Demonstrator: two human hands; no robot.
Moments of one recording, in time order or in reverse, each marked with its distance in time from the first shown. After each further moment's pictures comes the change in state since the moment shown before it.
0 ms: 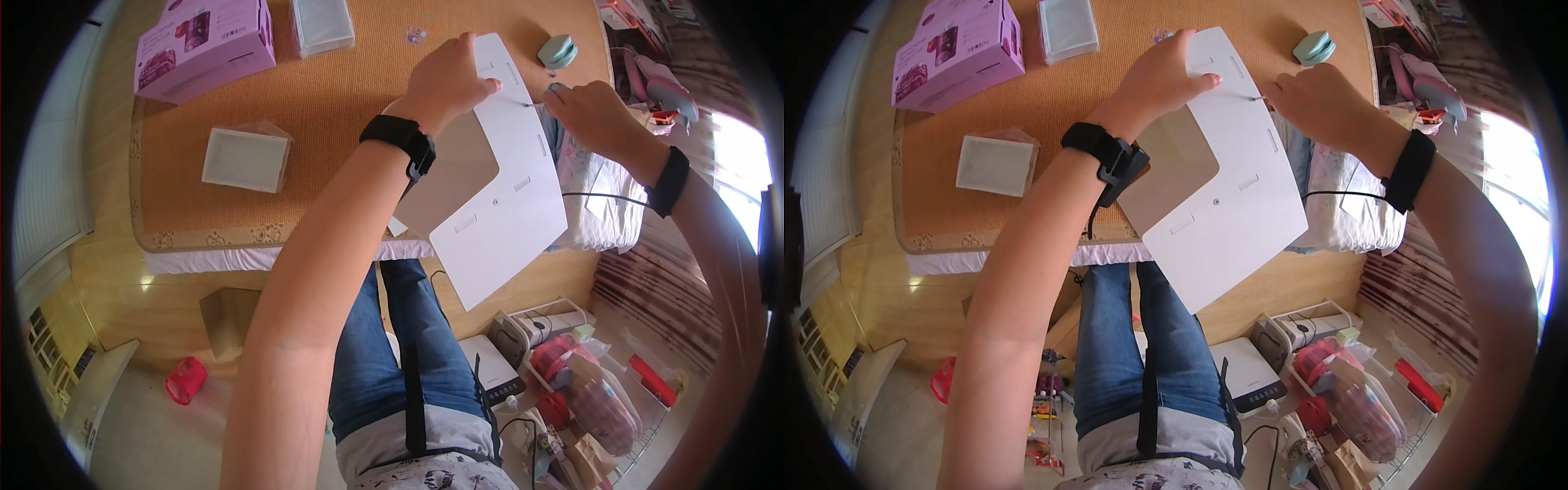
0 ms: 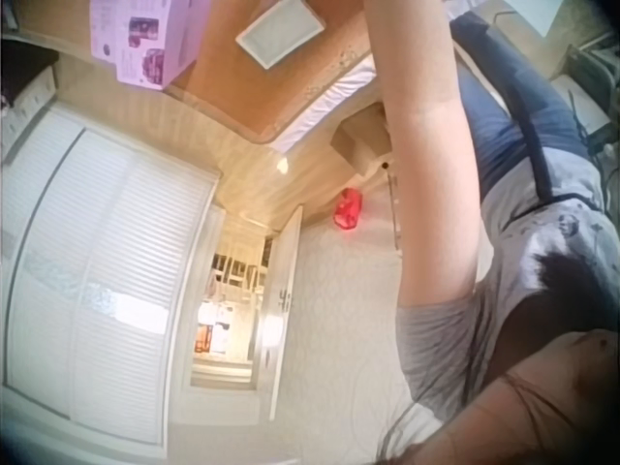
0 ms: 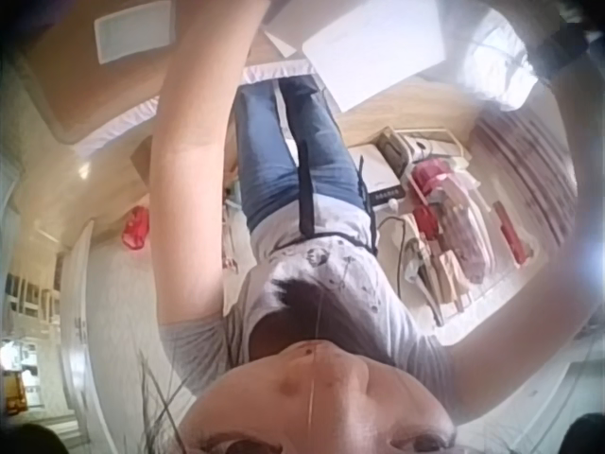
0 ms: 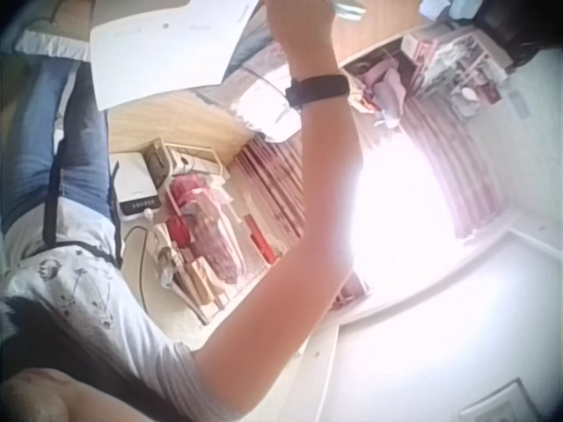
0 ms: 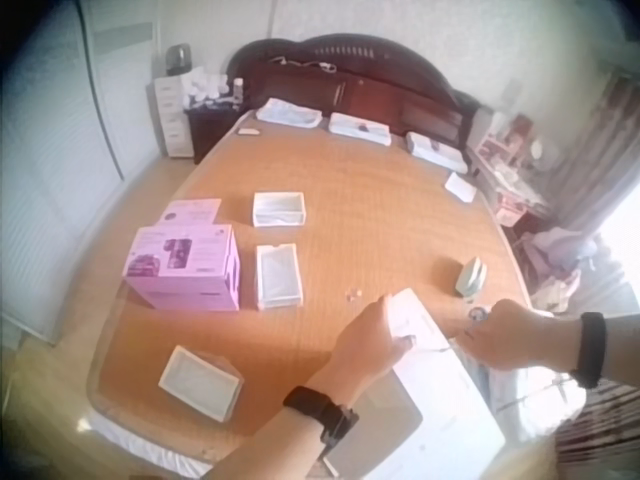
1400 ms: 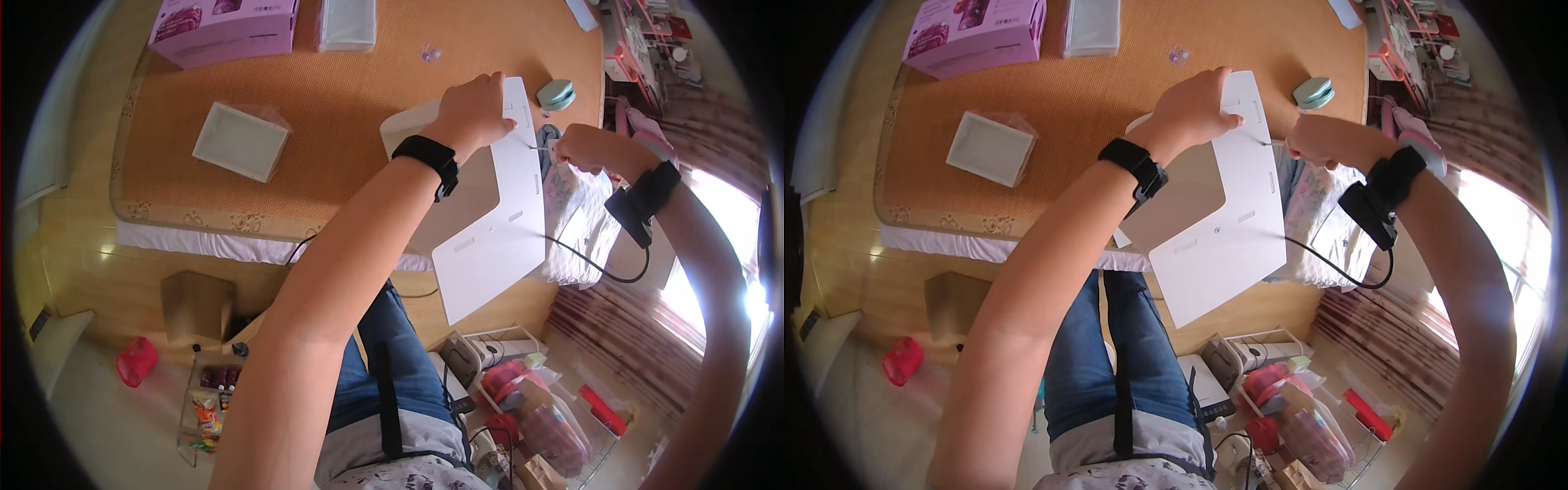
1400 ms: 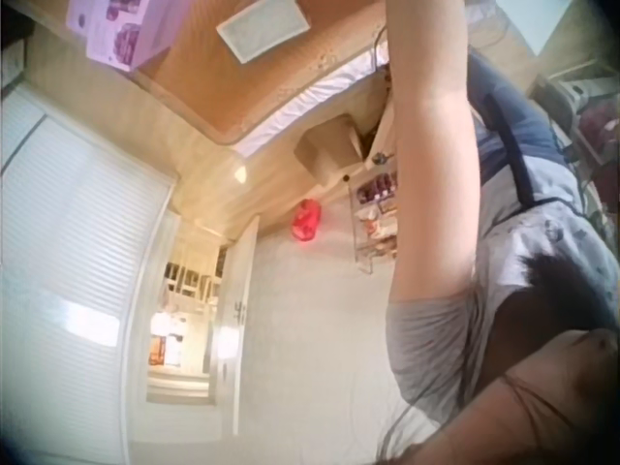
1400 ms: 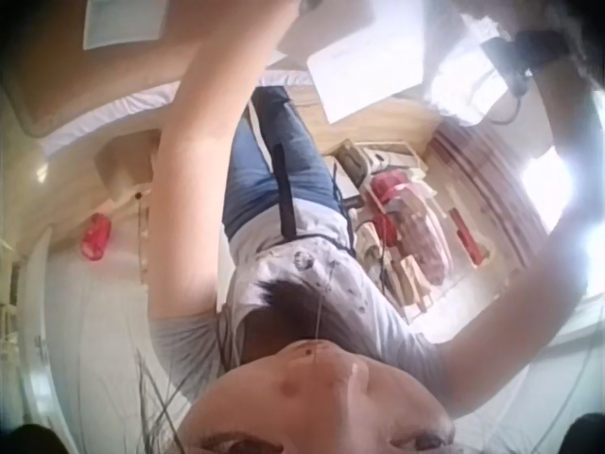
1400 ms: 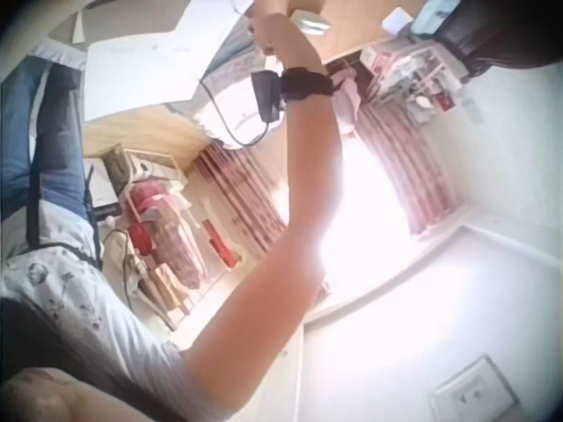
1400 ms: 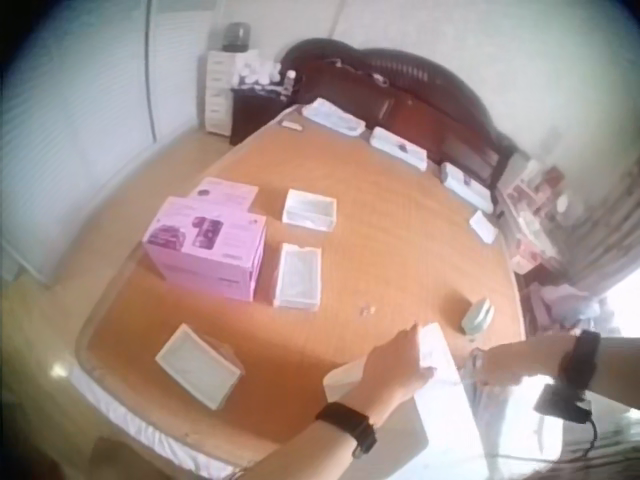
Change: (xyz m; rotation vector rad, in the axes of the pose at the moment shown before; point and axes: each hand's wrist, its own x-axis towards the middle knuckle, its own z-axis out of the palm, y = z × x) left_hand -0.005 0.011 -0.012 -0.027 -0.076 -0.106; right_hand 0.029 0.046 0.017 0.818 -0.656 0.086
